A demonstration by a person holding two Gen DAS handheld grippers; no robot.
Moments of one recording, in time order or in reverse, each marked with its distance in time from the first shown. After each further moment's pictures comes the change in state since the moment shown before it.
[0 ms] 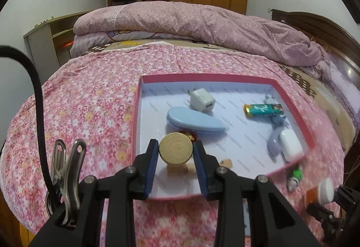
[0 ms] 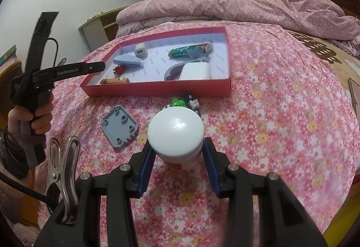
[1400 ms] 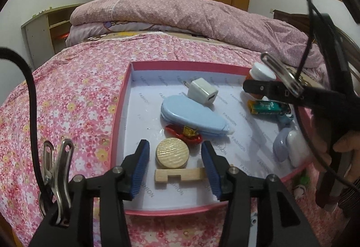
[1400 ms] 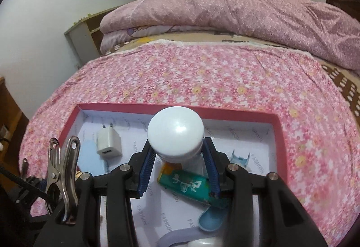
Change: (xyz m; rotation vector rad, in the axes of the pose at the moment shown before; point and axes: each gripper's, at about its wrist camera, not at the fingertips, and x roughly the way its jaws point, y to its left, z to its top) left arm 0.027 -0.004 -0.006 -0.029 0.018 -0.030; right arm 0.137 0.004 0.173 -0.009 0.026 -0.046
